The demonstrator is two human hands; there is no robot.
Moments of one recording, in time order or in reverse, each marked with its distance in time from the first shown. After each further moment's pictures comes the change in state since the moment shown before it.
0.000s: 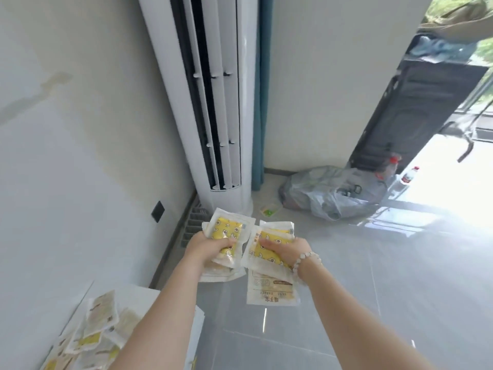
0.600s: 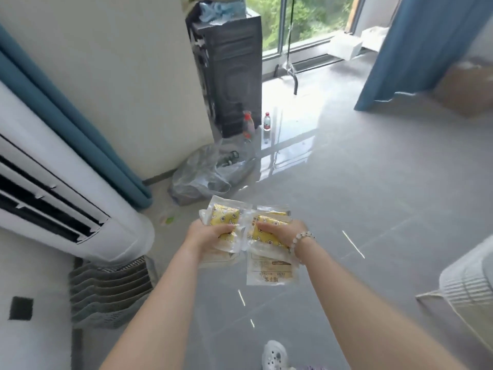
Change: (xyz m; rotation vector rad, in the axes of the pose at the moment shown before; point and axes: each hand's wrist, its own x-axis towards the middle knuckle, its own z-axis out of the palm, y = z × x) left_hand -0.100 0.046 0.321 0.314 -0.453 0.127; right_hand -0.077 0.170 -0.270 0.499 0.441 0.133
